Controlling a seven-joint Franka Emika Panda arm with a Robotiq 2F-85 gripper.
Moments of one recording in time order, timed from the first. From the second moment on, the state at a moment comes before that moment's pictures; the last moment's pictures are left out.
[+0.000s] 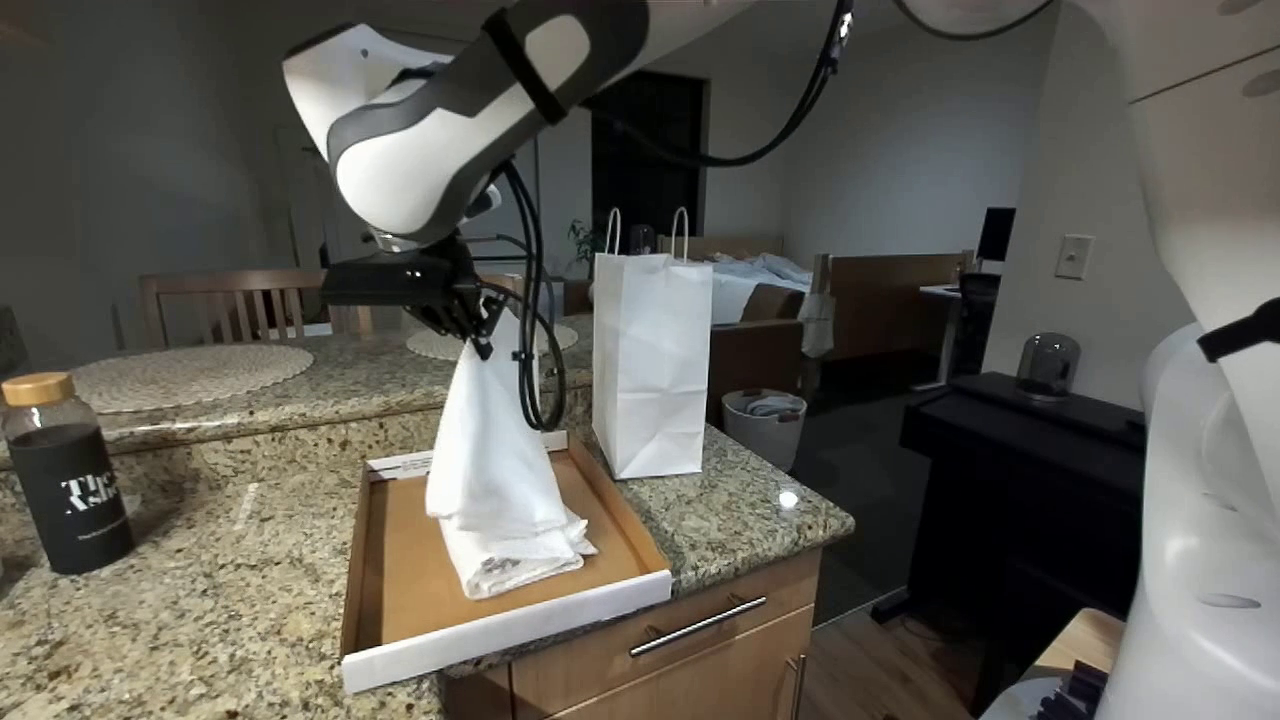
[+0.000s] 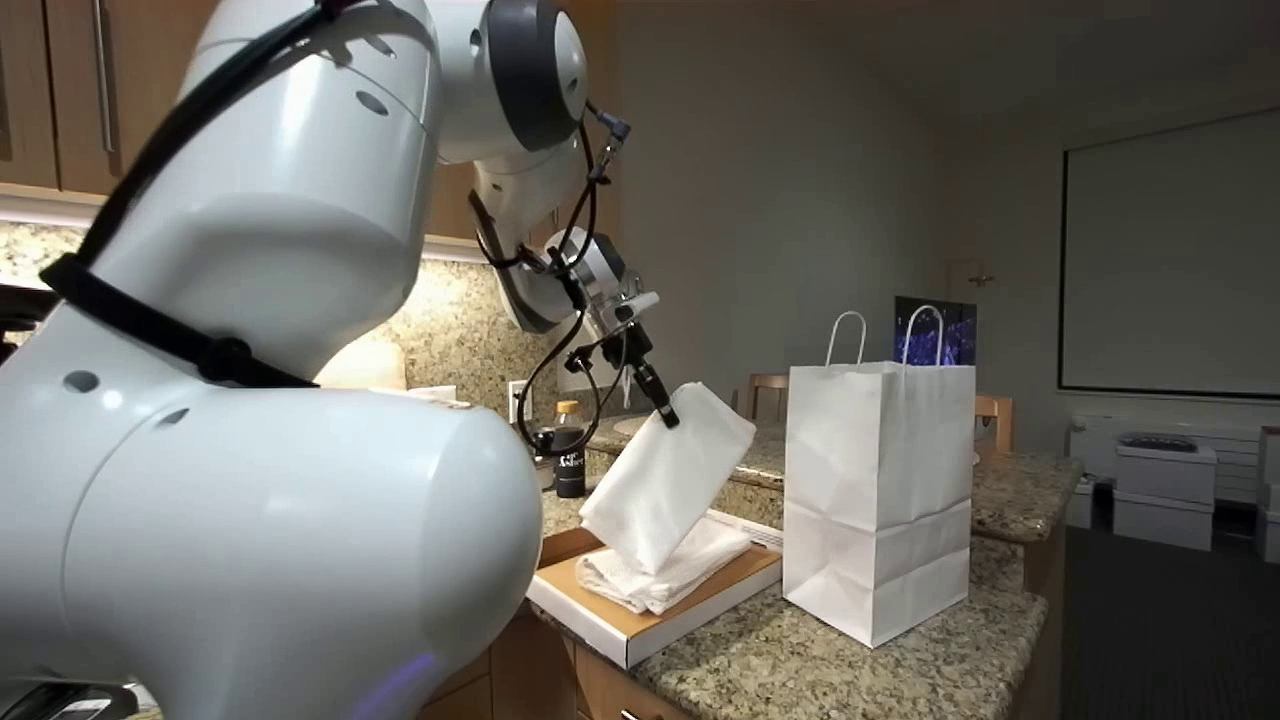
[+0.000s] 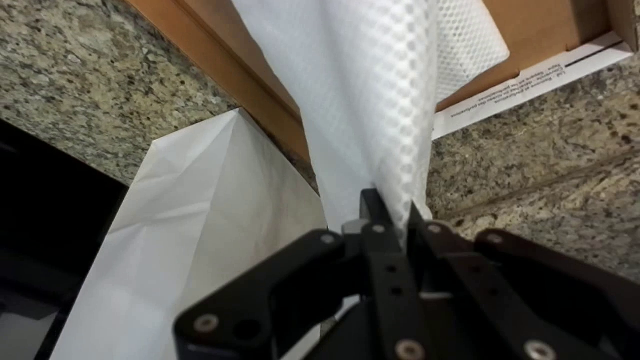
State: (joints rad) arm 0.54 0.37 -0.06 -1.64 -0.56 2.02 1.59
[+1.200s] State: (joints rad) arm 0.39 -0.03 0.20 -1.70 -0.80 1.84 1.50
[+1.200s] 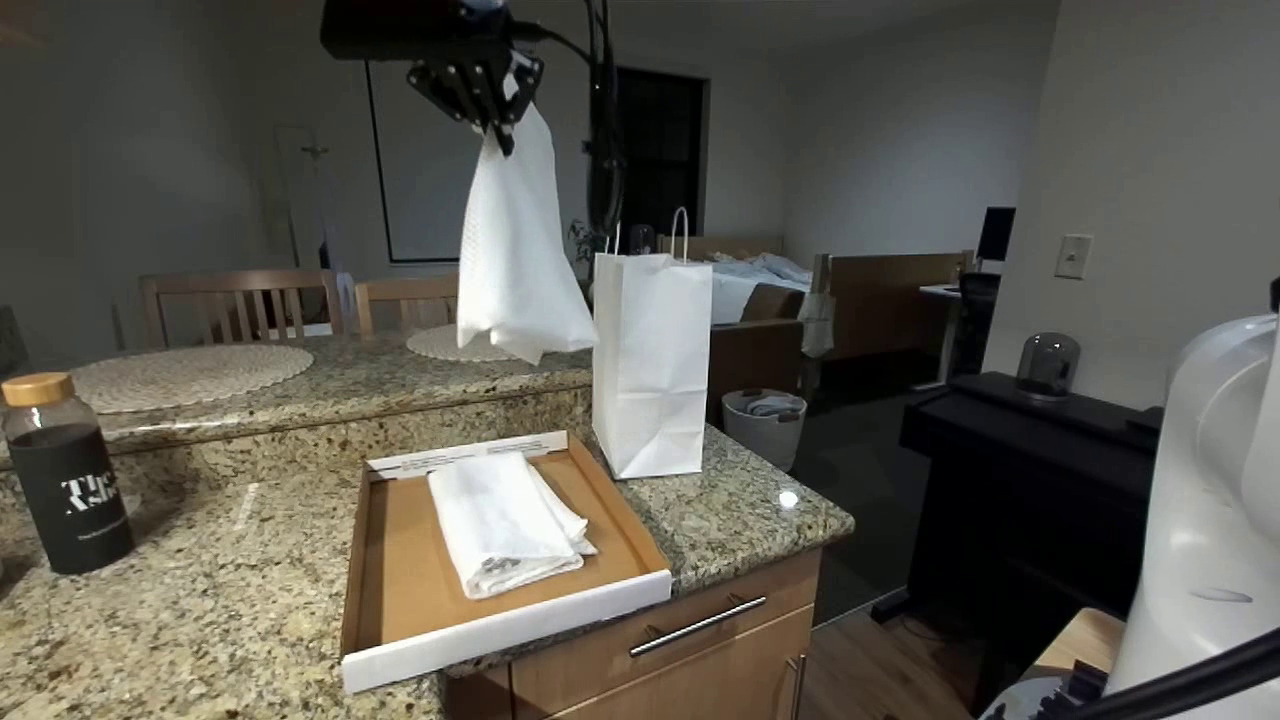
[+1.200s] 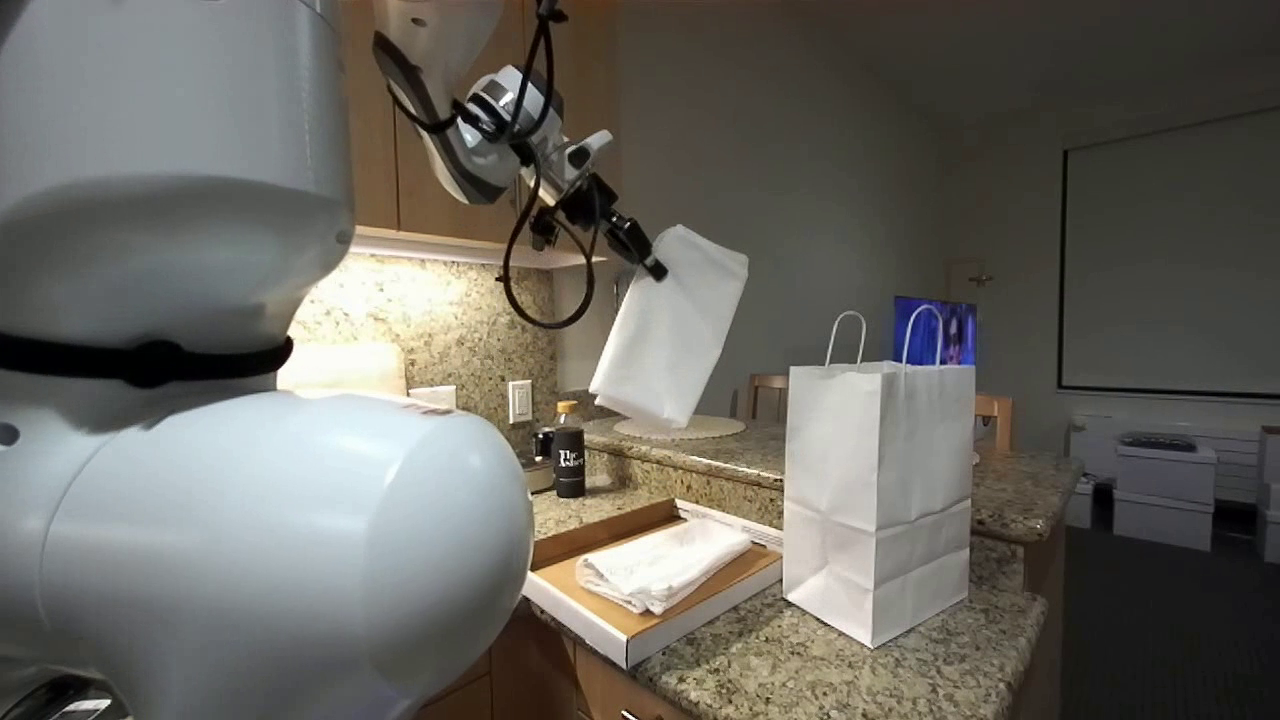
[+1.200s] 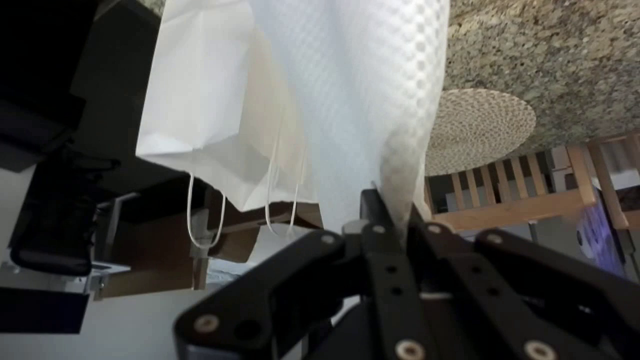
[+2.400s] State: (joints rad) arm 0.28 -0.14 0.23 -1.64 -0.81 1.87 1.26
